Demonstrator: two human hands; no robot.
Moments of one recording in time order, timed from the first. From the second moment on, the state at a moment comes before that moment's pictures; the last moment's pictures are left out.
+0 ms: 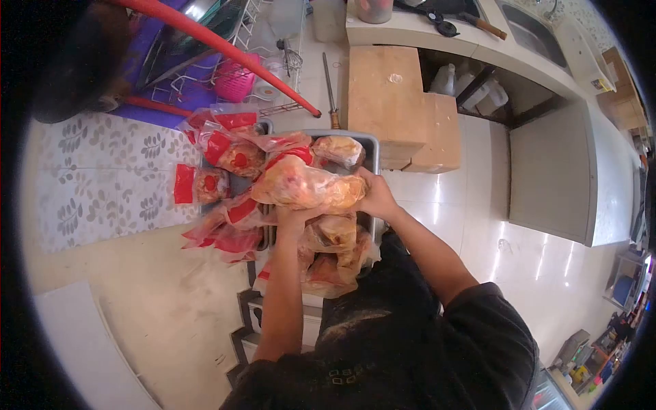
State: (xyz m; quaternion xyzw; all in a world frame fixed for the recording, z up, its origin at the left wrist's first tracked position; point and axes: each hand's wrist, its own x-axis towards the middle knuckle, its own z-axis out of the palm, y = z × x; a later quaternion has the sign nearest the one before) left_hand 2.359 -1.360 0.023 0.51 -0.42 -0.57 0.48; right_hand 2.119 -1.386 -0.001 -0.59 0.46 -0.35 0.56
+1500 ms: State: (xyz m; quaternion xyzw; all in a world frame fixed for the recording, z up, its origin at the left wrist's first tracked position) left_hand 2.292 -1.246 0.046 0.27 -0.09 -0.70 0.65; right_hand 2.132 -1.325 0.159 -0.79 0.28 -0.37 0.39
